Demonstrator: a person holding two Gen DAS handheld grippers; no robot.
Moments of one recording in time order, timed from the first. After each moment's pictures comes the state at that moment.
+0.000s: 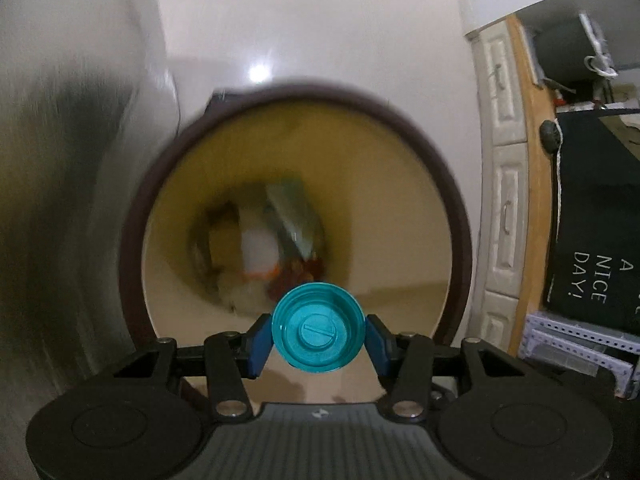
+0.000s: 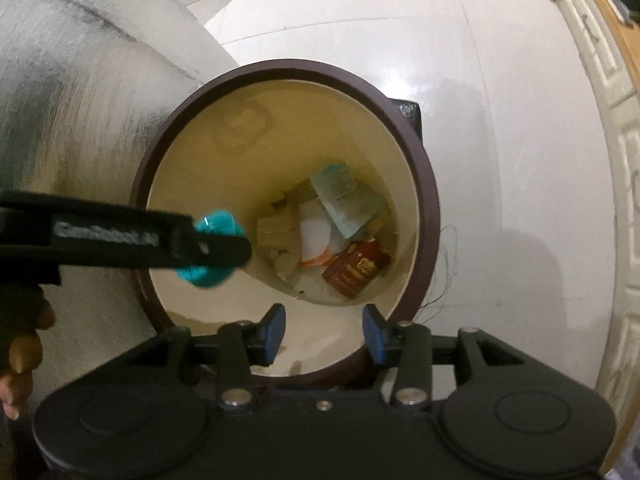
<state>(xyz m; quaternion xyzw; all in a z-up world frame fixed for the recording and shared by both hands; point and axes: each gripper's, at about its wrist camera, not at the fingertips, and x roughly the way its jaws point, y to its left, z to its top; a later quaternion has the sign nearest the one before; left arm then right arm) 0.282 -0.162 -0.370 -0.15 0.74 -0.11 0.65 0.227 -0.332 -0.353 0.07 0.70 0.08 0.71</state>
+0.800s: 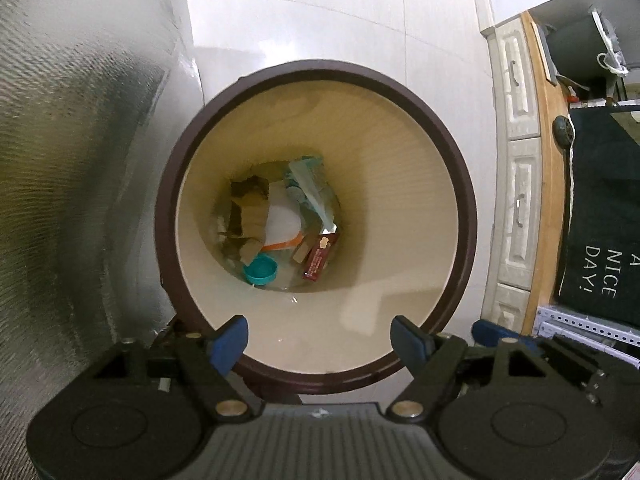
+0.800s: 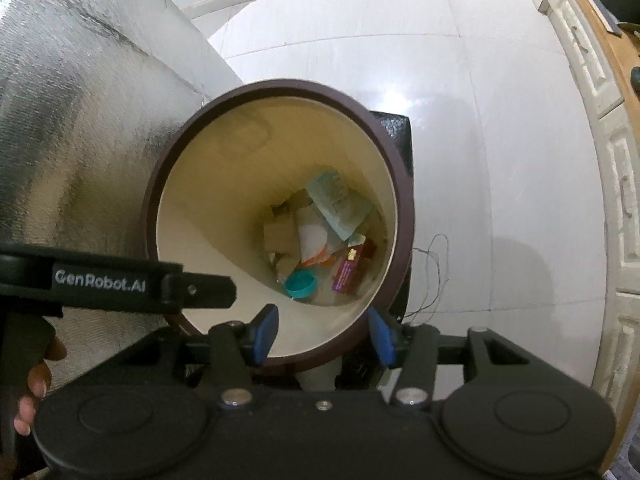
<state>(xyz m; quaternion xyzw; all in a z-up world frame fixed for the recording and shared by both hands) 0.259 -0.152 -0.340 -0.13 0.74 -0.08 0.66 0.218 -0.341 -0.333 0.08 0.68 0.07 0.73</state>
